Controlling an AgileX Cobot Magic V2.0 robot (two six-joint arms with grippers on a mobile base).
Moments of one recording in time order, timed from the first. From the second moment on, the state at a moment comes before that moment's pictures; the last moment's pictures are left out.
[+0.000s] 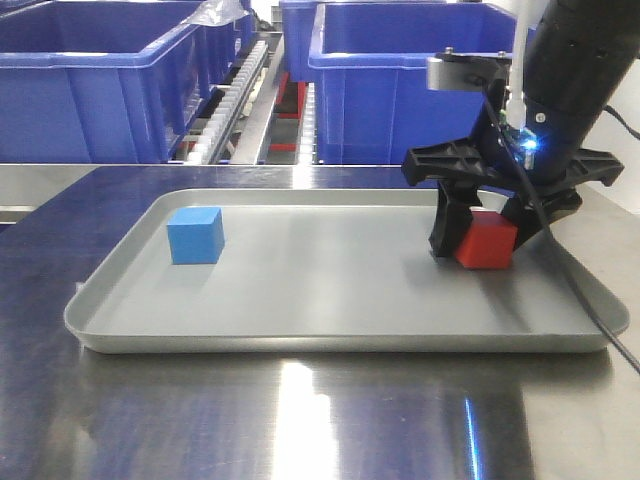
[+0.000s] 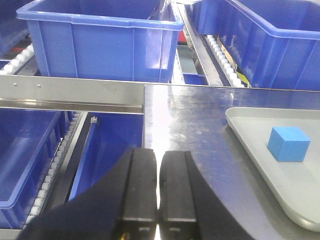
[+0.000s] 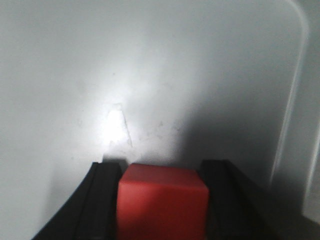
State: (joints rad) left arm -0.14 0.00 0.00 0.11 0.15 -0.20; right arm 0.39 1.75 -1.14 0.09 0.55 0.17
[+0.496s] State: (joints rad) left arm -0.14 0.00 0.00 0.11 0.15 -0.20; right arm 0.39 1.55 -1.16 0.09 0.47 0.17
